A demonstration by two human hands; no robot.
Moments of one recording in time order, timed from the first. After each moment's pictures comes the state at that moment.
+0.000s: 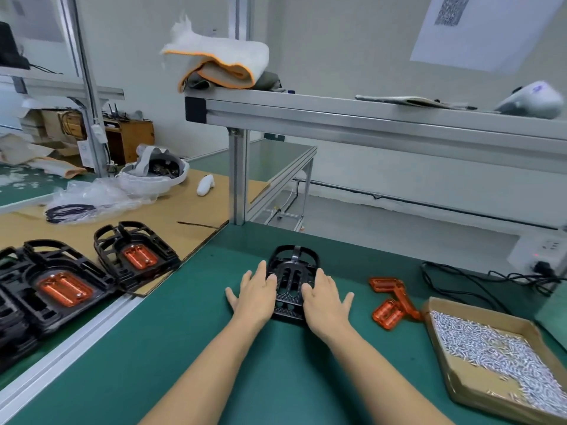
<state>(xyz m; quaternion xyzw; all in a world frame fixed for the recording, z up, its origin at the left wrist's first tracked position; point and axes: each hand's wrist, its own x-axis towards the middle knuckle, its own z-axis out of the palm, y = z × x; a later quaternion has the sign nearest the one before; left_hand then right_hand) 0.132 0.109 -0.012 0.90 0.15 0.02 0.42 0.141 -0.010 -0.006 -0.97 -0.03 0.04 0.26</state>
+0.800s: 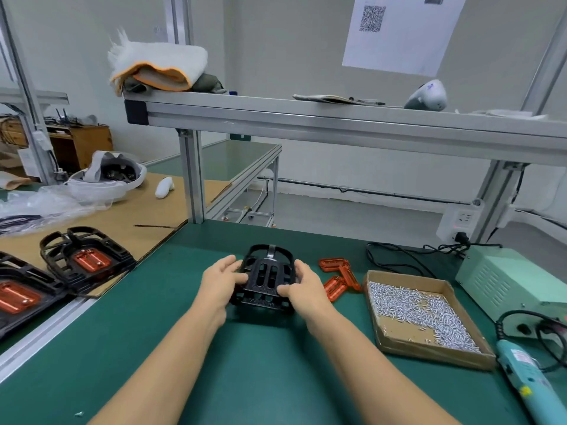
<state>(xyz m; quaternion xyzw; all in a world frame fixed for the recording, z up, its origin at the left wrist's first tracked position) 0.117 0.084 0.000 0.64 0.15 0.05 0.75 0.114 -0.069 0.004 -0.81 0.03 0.06 0.59</state>
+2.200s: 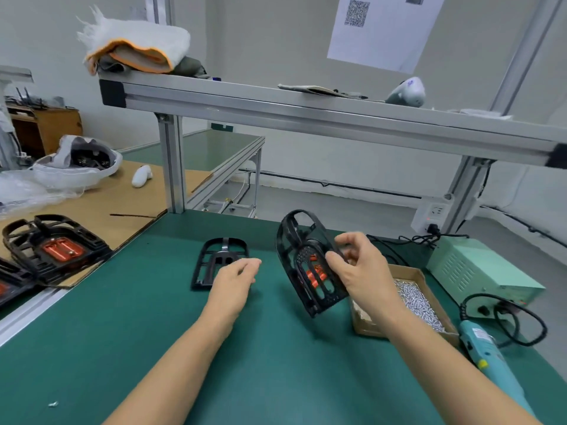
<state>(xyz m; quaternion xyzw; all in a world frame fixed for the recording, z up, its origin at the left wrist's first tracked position) 0.086 0.042 -0.005 0.77 0.03 0.09 0.64 0.069 -0.161 0.050 -0.84 -0.04 -0.19 0.51</state>
